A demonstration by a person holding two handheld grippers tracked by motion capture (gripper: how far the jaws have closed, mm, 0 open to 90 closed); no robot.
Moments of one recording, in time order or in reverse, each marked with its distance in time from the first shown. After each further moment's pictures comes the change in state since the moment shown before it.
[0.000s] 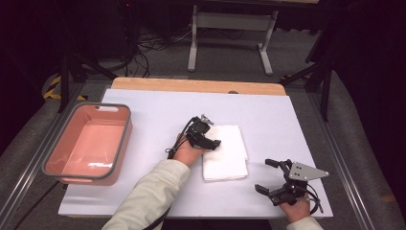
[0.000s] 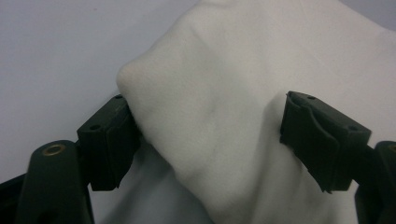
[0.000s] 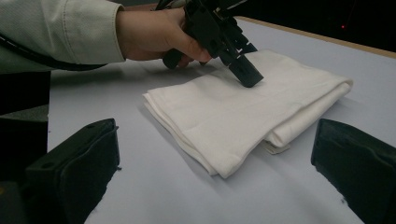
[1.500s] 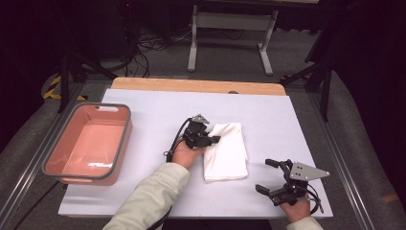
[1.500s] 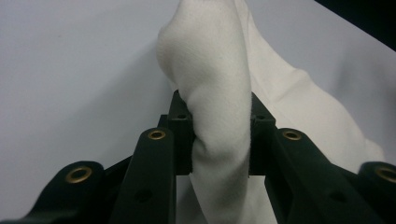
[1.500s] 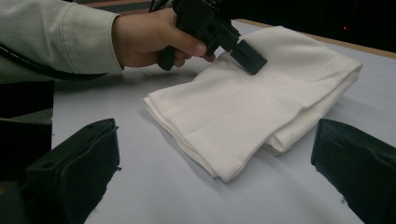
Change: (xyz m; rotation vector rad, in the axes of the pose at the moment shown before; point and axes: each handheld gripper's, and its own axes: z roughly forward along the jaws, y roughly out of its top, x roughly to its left) left arm -0.004 -0.004 -0.021 -0.141 -0.176 -0.059; right arm 0.000 0.000 -0.001 -0.014 0.007 0.008
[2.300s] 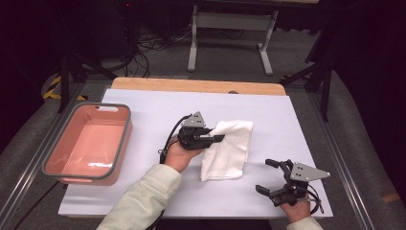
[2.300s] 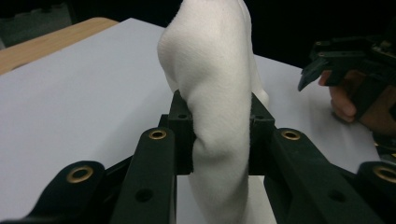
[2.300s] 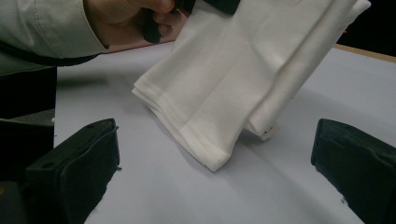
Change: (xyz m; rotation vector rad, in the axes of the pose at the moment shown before) left arm -0.036 0.014 -0.053 -0.190 -0.125 0.260; right arm 0.001 0.000 -0.001 -0.010 0.003 -0.007
